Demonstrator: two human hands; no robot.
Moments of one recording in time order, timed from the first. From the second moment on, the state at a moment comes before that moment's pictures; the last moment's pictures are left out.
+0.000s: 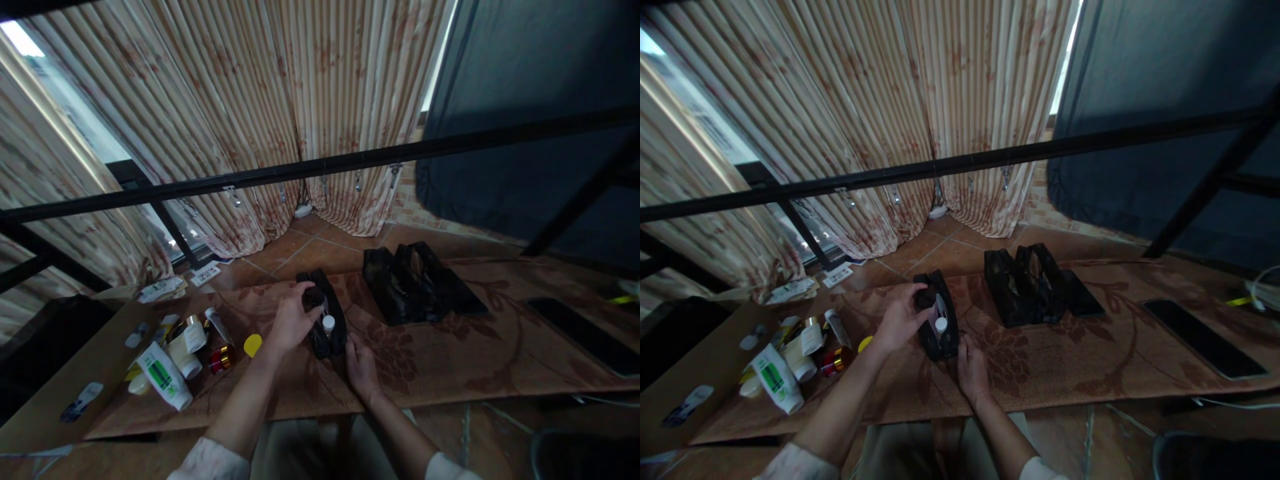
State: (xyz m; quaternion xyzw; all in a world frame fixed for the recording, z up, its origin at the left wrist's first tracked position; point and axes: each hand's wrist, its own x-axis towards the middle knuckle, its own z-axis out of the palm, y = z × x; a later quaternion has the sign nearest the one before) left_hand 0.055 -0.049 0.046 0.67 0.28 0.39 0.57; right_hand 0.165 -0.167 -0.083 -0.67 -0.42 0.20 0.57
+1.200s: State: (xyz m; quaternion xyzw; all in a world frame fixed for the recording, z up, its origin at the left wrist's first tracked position) left_hand -0.040 -0.106 -0.025 0.74 0.47 0.39 0.27; right_hand 0.173 -0.171 -0.105 -0.71 -0.41 0.21 0.53
